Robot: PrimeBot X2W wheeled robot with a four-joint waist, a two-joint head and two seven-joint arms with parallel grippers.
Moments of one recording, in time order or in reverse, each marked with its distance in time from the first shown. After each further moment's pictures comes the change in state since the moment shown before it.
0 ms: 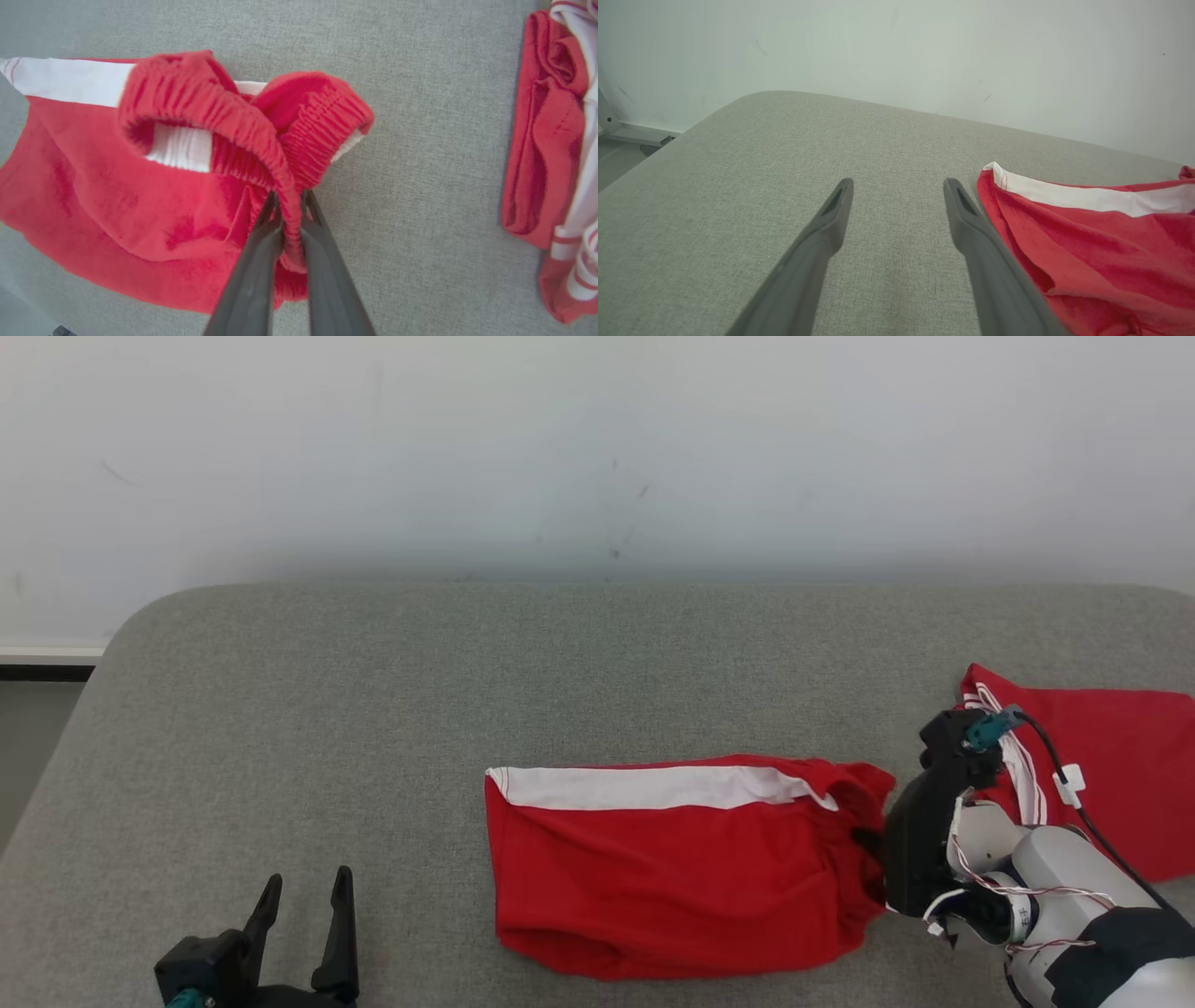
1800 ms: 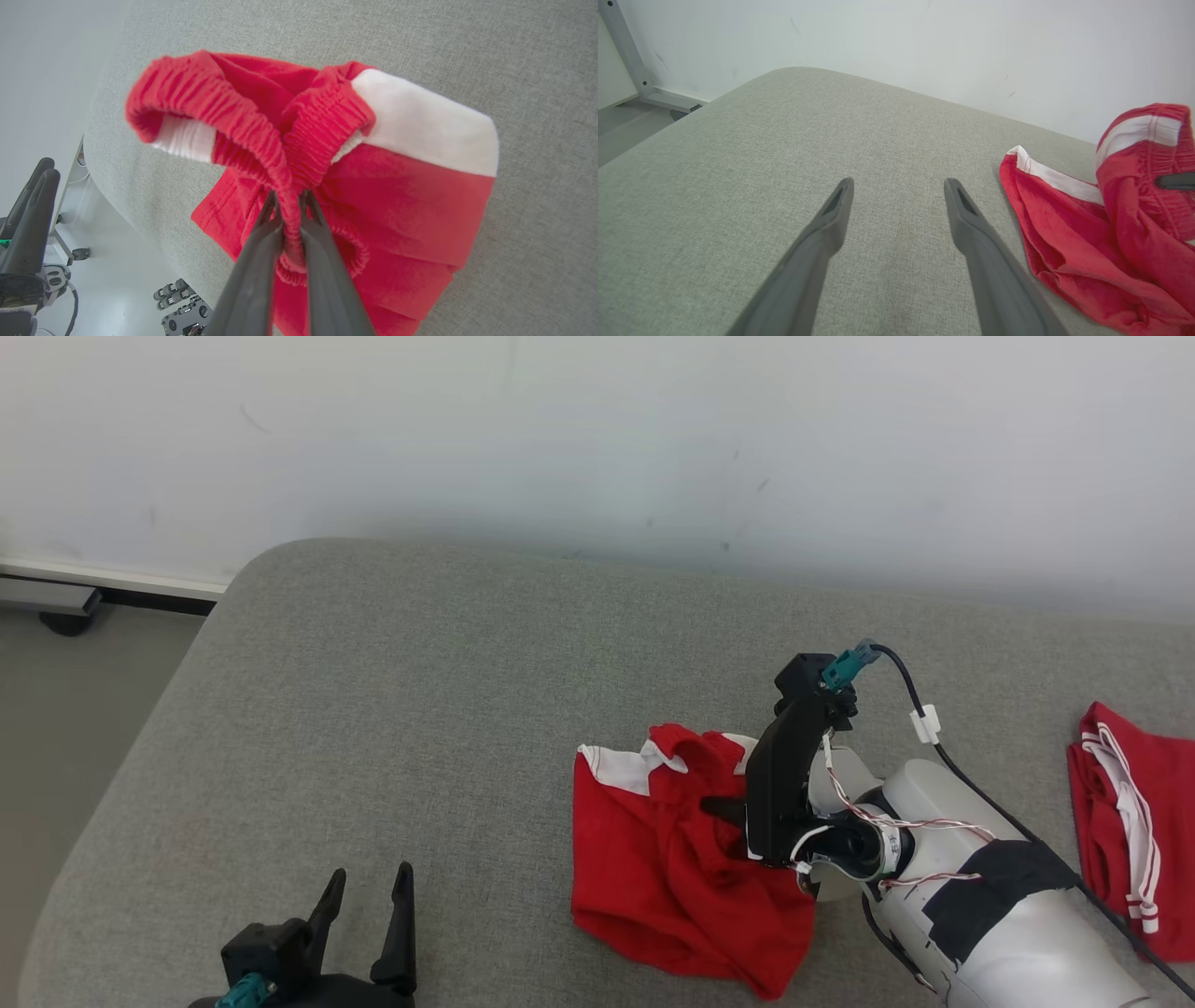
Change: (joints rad) left arm -0.046 -0.086 -0.028 0.080 0.022 -0.037 0.000; right arm -0.153 0.204 0.050 0.016 0.130 -0.034 0.154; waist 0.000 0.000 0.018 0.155
